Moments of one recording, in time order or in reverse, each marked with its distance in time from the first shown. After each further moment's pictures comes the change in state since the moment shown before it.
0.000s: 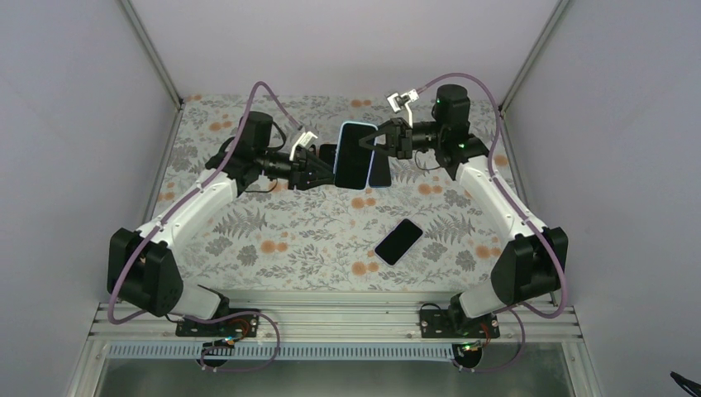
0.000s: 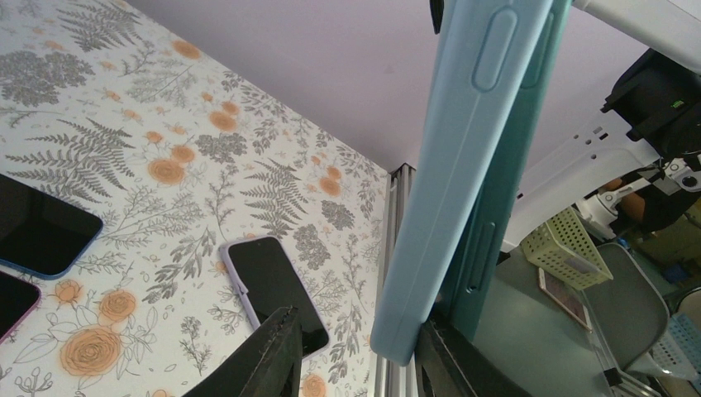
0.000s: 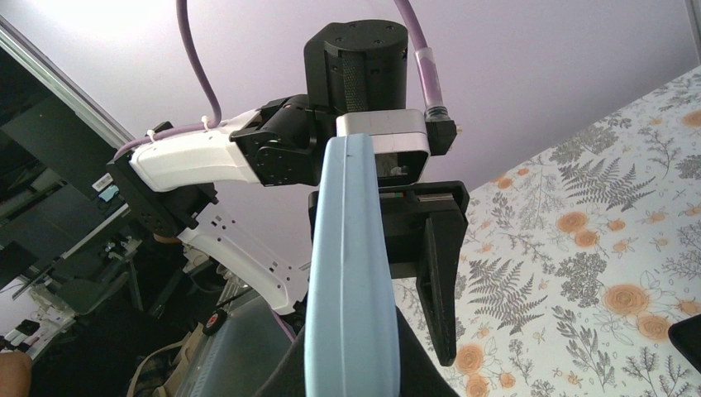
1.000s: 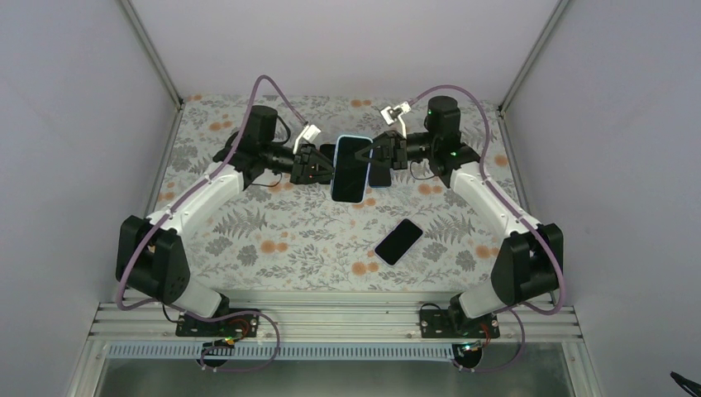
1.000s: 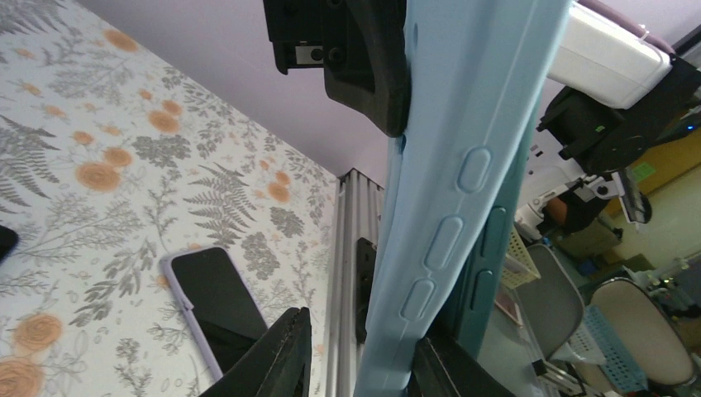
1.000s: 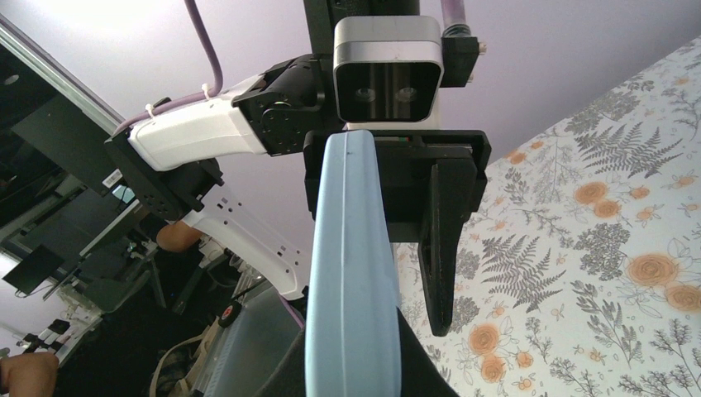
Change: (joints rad) left arm -0.006 0.078 0.048 0.076 0.137 -0.114; right arm 0.031 0.002 -0.110 0.068 -0.016 0.021
